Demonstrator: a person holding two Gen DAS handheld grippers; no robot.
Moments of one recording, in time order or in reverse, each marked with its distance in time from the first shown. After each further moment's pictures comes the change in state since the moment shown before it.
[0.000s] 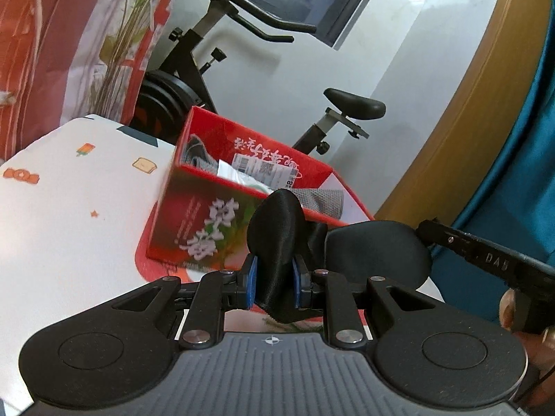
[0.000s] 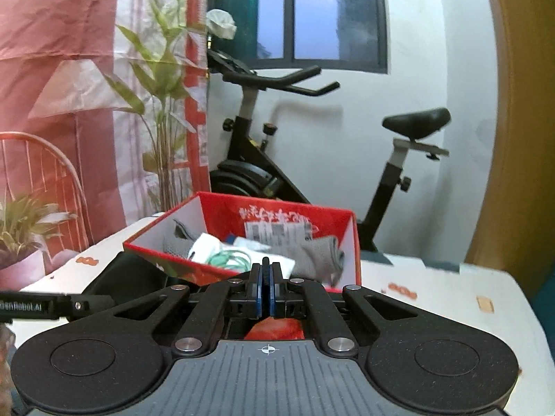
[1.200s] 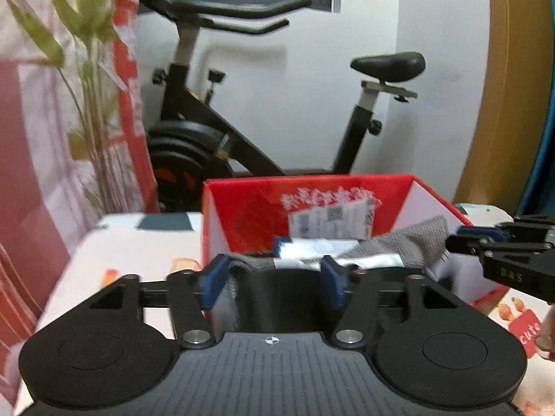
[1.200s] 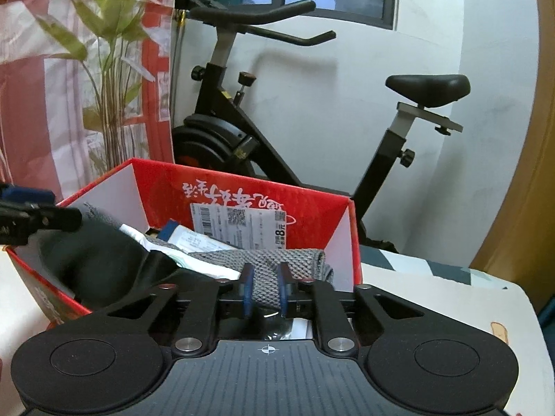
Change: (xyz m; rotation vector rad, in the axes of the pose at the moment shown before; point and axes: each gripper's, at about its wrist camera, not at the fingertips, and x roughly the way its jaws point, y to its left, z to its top) left arm 0.104 -0.003 0.107 0.376 0.030 0.258; right arm 0.170 -0.028 0.023 -0.043 0.162 -0.077
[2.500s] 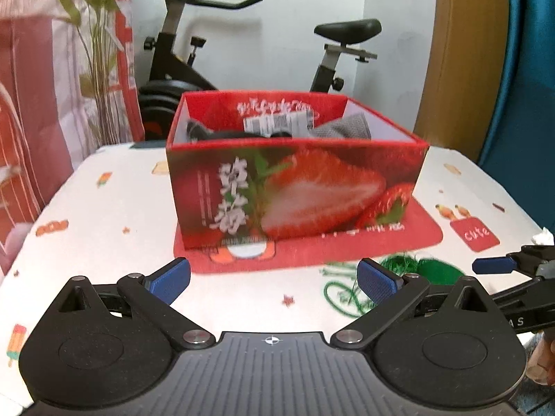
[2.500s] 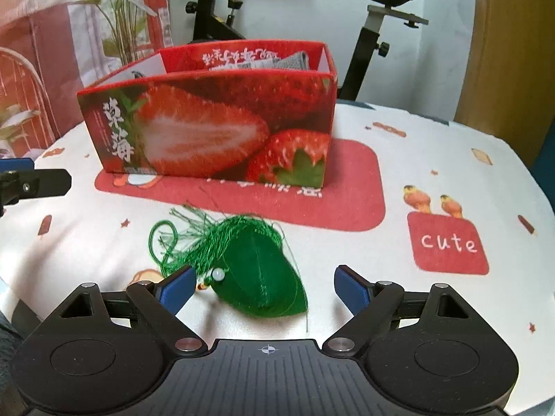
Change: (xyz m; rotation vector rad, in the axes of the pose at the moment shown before) left arm -0.097 -0.047 -0.127 0.007 0.082 -0.063; right arm -0.123 0.014 -0.161 0.137 0.222 0.027
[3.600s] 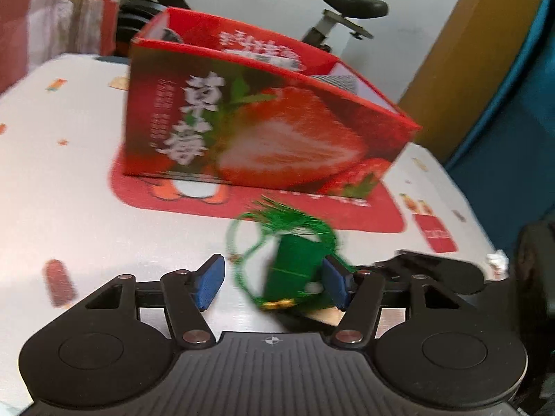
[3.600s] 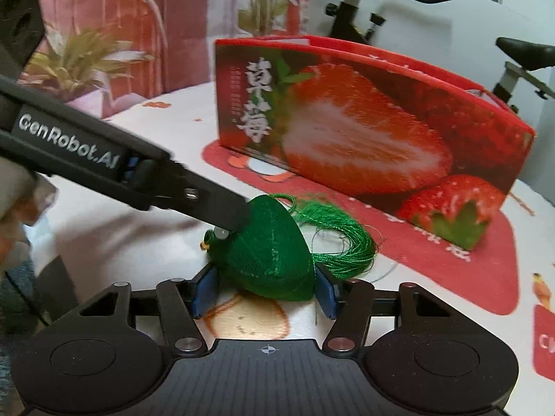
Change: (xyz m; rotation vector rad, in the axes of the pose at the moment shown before) left arm 0.049 0.010 -0.020 -0.229 0.149 -0.244; right arm 0.052 0.072 0.007 -0.342 -0.040 0.276
